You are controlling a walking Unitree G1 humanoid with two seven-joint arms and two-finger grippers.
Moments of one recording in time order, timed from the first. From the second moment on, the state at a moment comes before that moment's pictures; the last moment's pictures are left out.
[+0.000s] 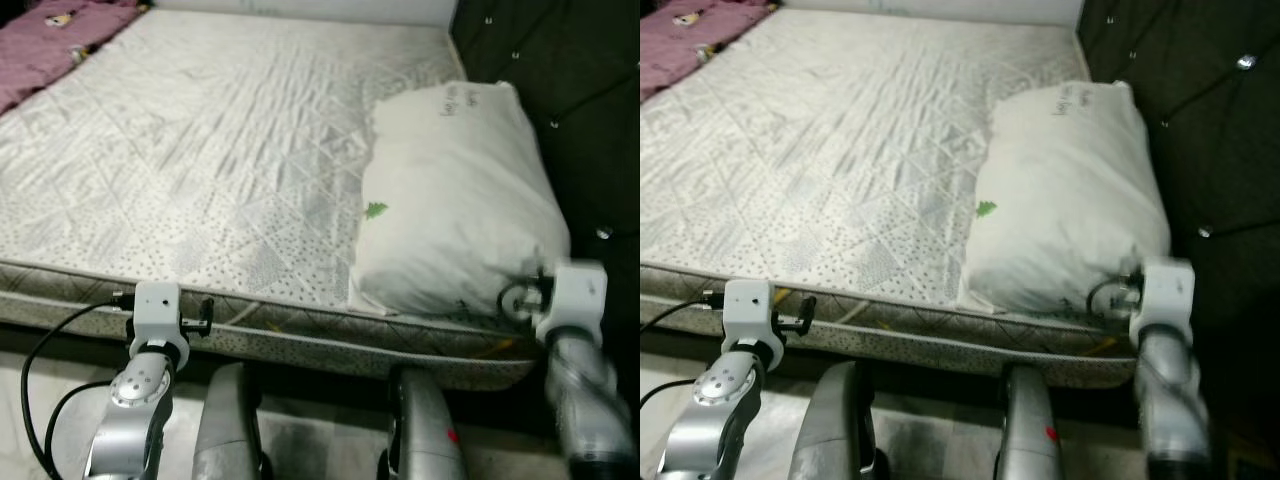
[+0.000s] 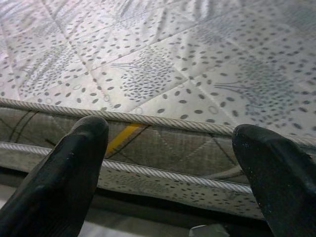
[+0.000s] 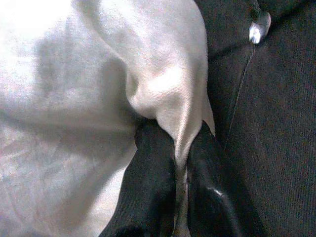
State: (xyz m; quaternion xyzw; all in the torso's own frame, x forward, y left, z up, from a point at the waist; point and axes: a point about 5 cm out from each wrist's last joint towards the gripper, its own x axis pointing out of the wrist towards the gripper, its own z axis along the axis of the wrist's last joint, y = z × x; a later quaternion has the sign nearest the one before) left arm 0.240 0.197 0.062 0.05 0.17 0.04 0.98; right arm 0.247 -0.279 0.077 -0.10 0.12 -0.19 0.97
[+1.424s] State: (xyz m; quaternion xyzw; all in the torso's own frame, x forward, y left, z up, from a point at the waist) left arm 0.253 0.195 0.070 0.04 0.15 0.04 0.99; right arm 0.291 -0.295 0.095 -0.09 0.11 -0.23 0.96
